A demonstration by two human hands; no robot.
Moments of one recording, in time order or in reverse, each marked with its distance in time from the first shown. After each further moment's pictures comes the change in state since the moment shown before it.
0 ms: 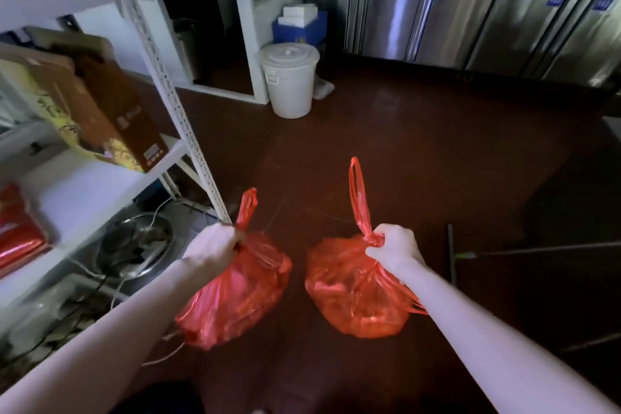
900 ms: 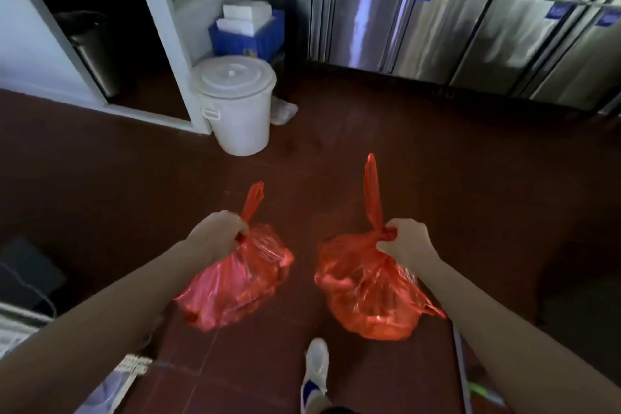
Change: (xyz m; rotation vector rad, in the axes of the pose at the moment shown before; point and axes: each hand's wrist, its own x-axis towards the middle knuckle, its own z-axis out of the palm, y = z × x) left_hand 0.744 -0.043 -0.068 -0.023 -0.110 0.200; right_hand 0.686 -0.027 -0.121 -0.059 0.045 0.054
